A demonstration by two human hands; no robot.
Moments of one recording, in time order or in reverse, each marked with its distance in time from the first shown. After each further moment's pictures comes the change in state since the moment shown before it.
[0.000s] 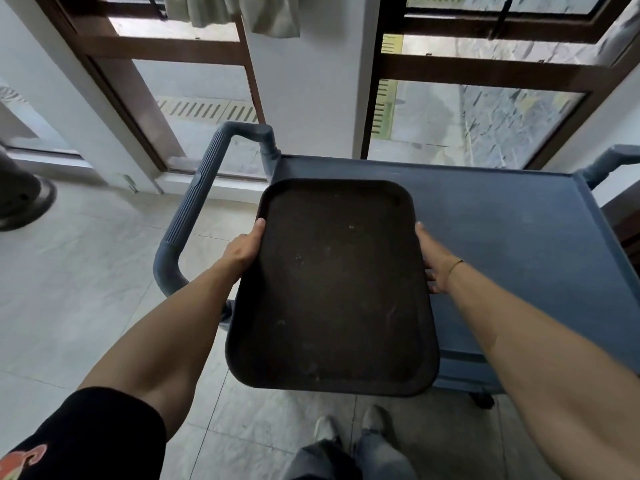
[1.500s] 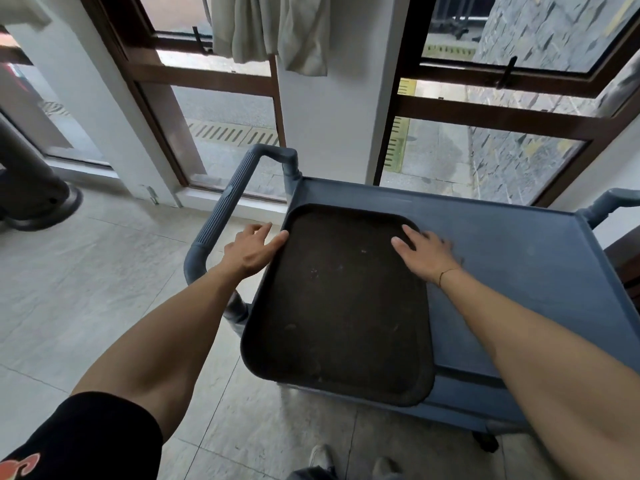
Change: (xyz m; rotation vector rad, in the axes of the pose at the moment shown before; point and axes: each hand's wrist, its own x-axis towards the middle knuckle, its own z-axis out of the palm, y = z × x) left_hand -0.020 -0.002 -0.038 0.541 0.160 0.394; right_hand 0.023 -0.018 0.010 -1.129 0.265 -0.545
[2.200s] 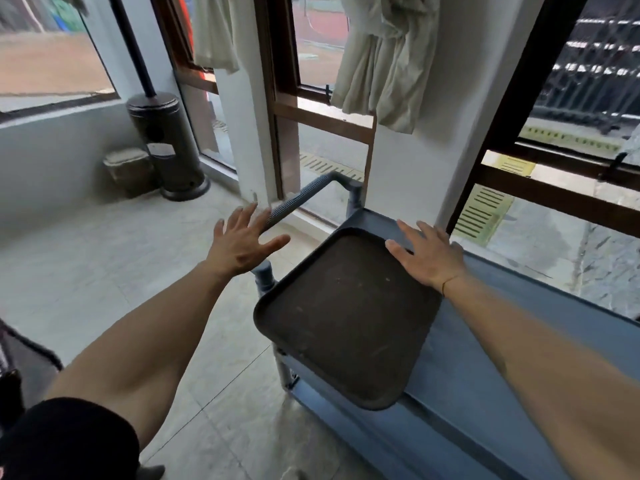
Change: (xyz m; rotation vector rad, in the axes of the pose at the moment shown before) left_hand -0.167 0.031 -0.037 0.274 0.395 -0.222; right_hand -0.021 -0.018 -0.063 -0.232 0.209 -0.615
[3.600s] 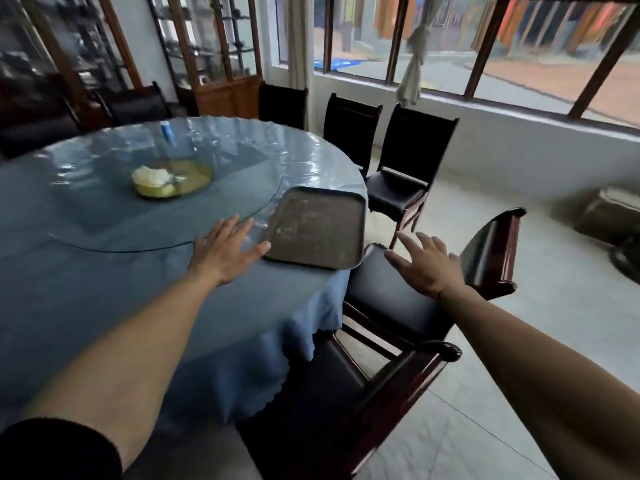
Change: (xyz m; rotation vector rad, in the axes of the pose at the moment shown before) left_hand -0.823 -0.262 -0.096 0.075 0.251 -1.552; right_hand -0.422 -0.612 0.061 0.089 -0.219 -1.479
